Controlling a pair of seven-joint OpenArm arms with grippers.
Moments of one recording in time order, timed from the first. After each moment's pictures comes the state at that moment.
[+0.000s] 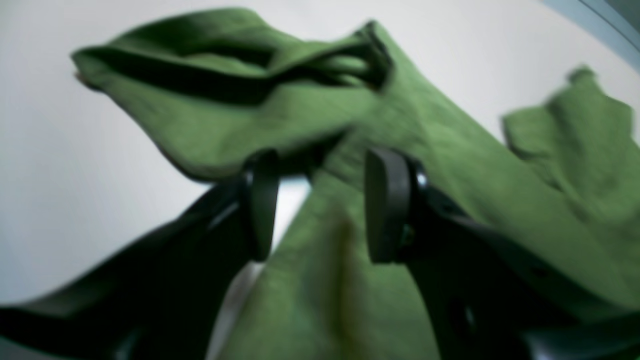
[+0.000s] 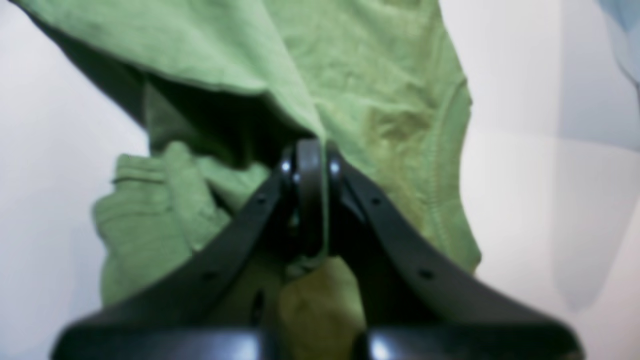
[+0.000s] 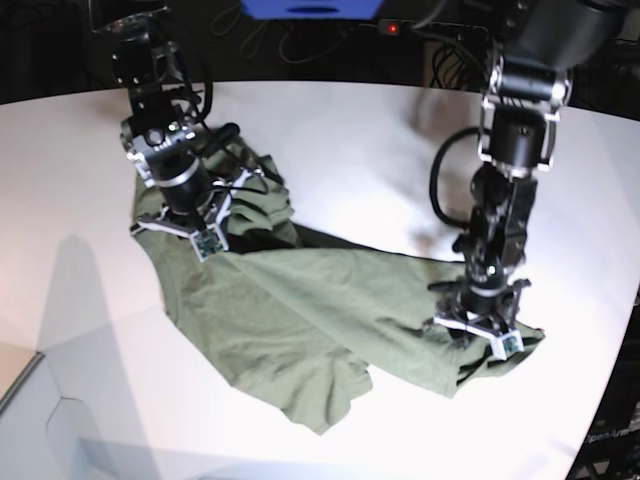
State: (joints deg) left arm -20.8 -10.7 8.2 58.3 -29.6 11.0 9.9; right arm -9.4 9.5 -9.0 101.0 -8.9 10.3 -30.6
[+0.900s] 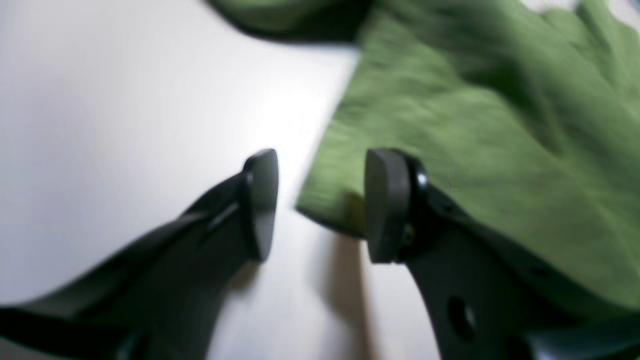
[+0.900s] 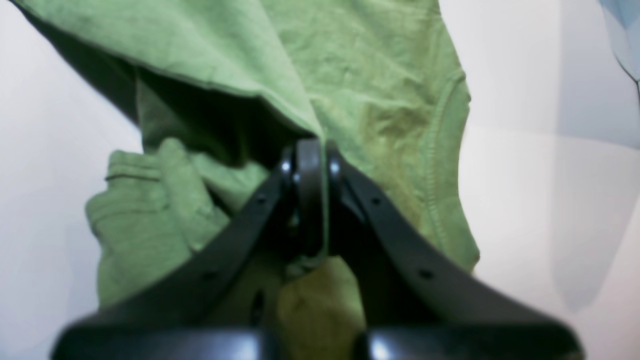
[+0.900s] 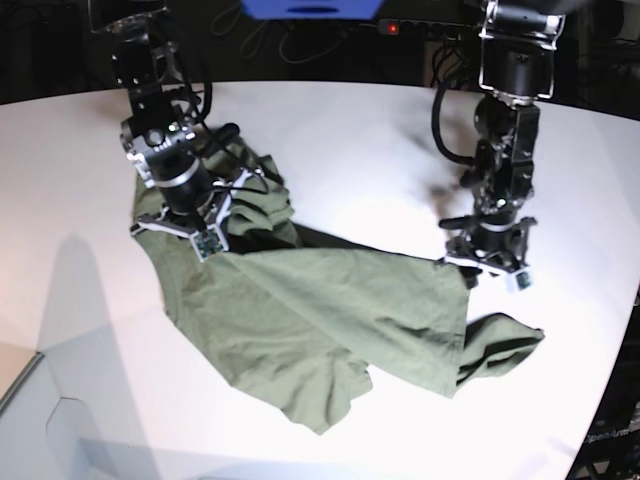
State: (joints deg) left arm -6.4 -11.4 1.9 68.4 -29.9 10.6 11.5; right arm -9.3 9.6 -9.2 101.0 -8.9 10.4 -30.7
